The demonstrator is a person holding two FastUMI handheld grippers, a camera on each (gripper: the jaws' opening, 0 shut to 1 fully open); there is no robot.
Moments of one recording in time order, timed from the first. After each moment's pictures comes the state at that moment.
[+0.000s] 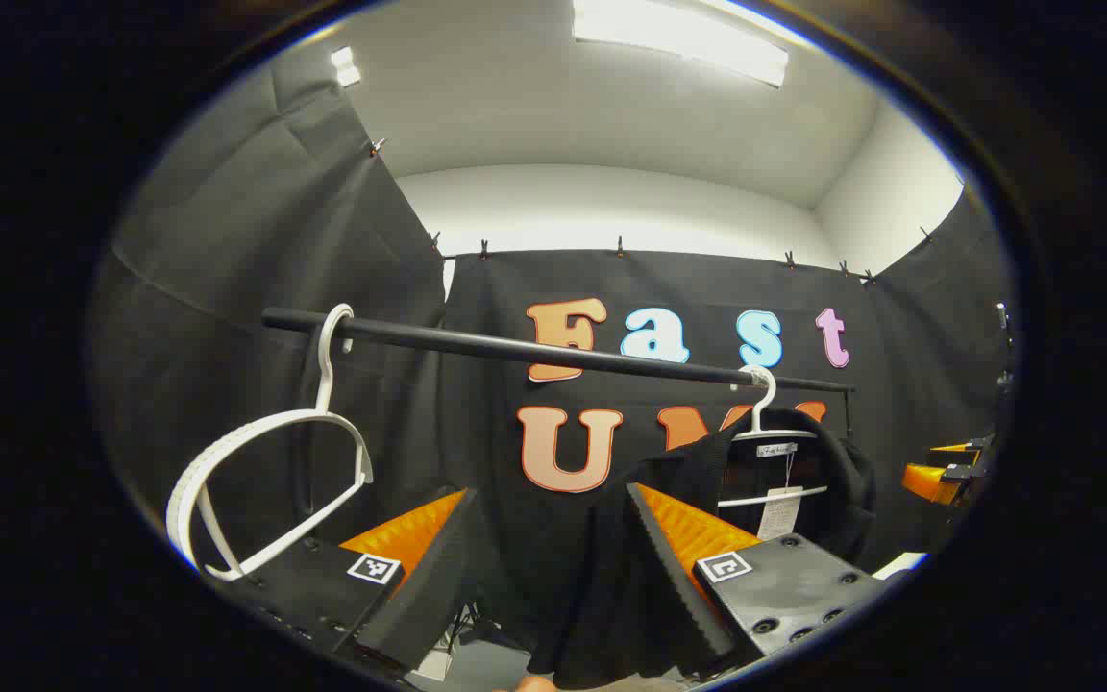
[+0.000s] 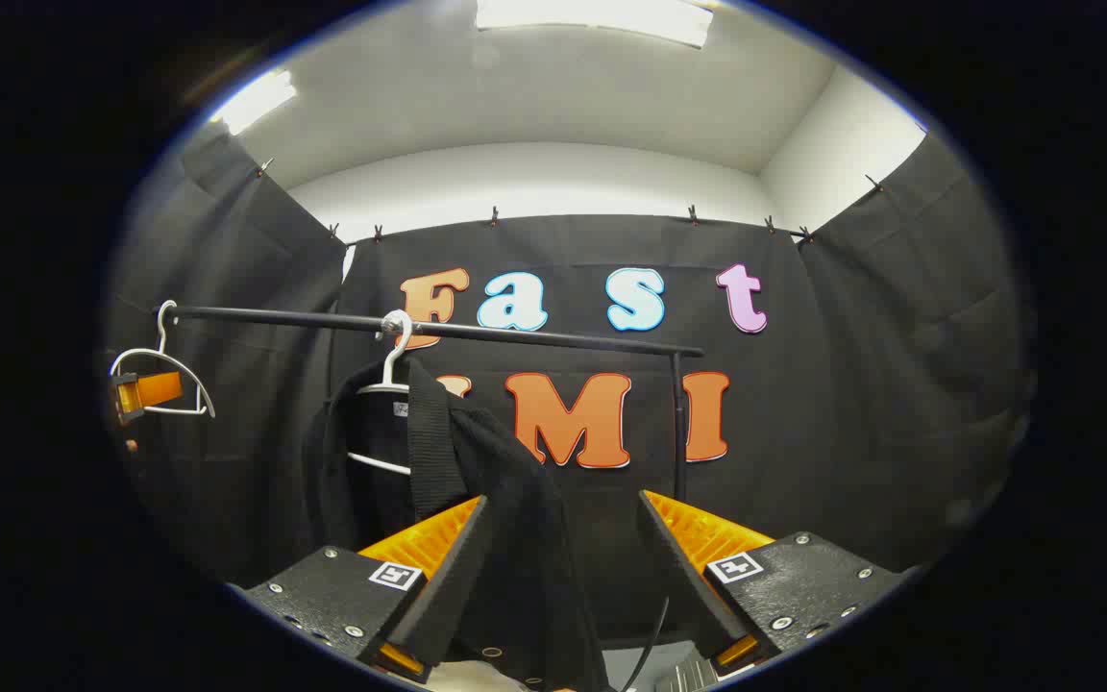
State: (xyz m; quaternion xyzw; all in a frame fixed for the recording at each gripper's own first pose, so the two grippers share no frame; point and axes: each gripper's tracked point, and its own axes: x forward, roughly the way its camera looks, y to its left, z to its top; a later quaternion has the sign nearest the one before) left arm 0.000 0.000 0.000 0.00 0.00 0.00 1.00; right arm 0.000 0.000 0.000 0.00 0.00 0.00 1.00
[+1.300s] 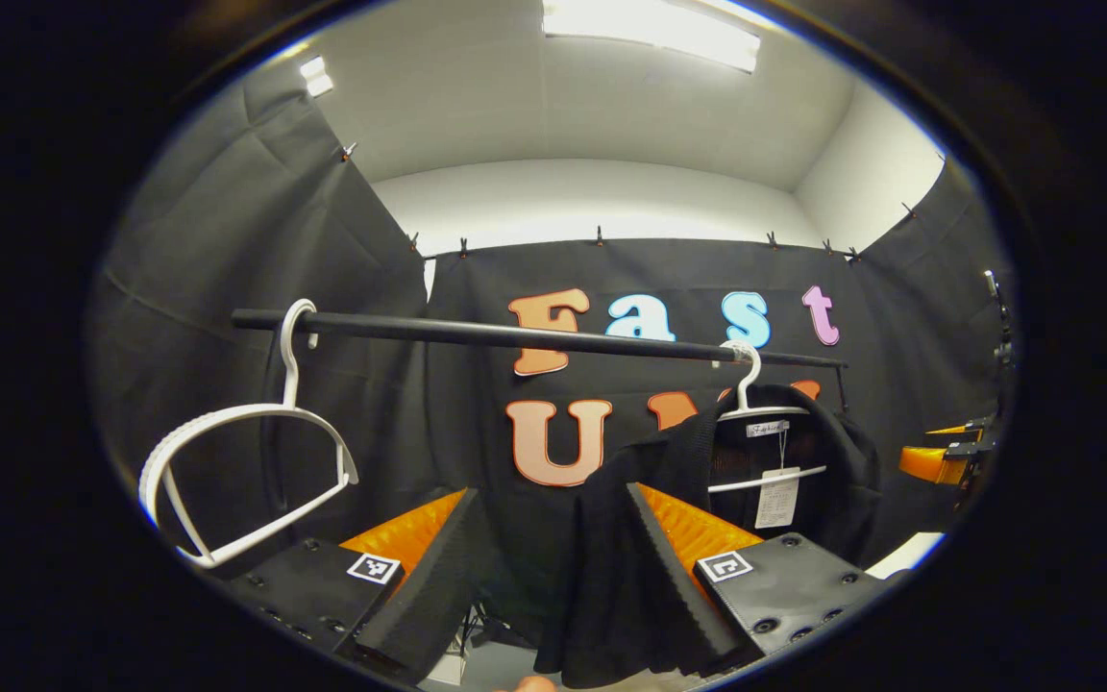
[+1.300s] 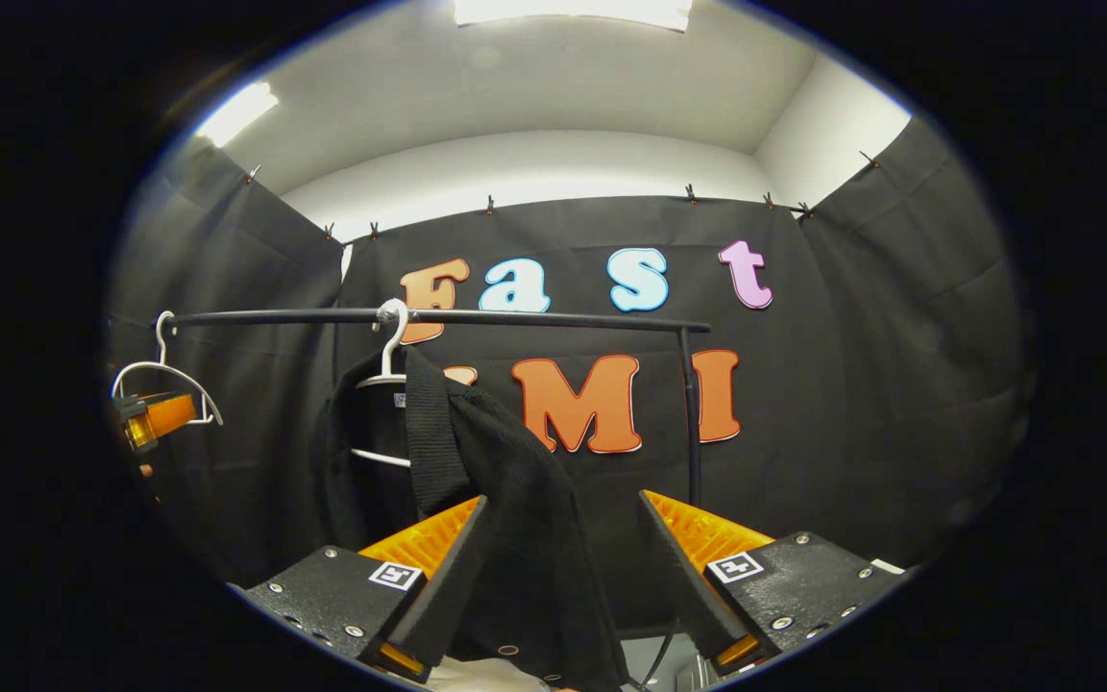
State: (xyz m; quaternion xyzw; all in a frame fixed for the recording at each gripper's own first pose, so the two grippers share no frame) left arm 0.006 -0.025 -0.017 0.03 0.01 -0.02 1.00; right arm 0.006 0.005 -0.008 0.03 0.02 0.01 1.00
